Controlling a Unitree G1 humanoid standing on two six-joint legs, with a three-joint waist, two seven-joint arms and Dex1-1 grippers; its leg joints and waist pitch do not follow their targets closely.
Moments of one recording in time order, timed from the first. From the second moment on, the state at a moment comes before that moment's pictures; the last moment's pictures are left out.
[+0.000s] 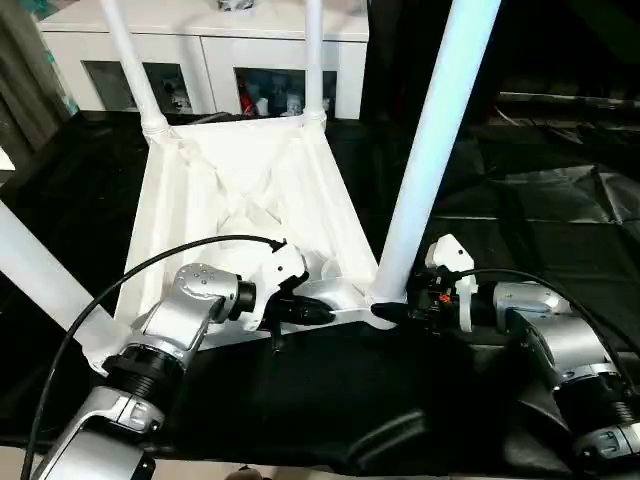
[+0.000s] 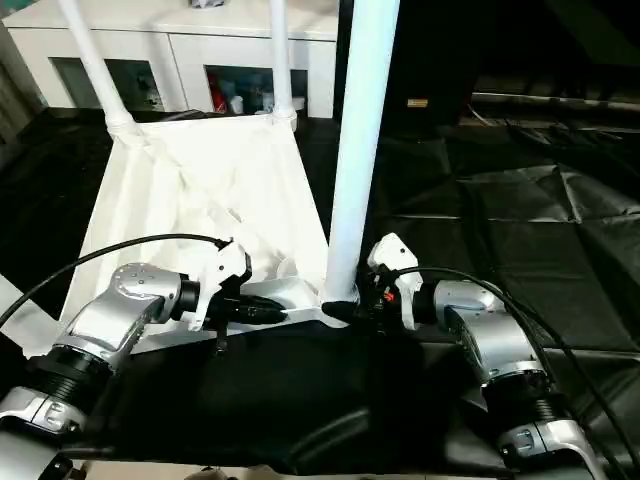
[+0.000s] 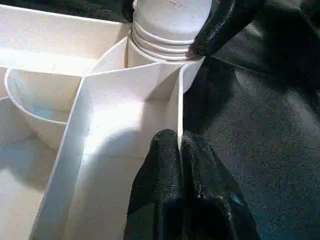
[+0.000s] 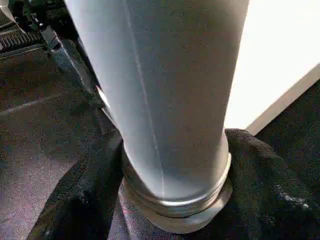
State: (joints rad) left arm -0.54 0.32 -0.27 0.48 -0.05 0.25 -1.21; right arm -0.42 -0.44 0.16 0.40 0.20 0.25 1.10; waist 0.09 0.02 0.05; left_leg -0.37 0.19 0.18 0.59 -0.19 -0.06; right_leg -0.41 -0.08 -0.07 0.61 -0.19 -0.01
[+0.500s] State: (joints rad) left arm -0.60 0.14 -0.23 0.60 0.04 0.26 -0.80; right arm -0.50 -0.17 0.00 0.60 0.17 0.22 0.50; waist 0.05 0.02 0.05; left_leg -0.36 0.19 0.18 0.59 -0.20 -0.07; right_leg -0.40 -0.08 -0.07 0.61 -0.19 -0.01
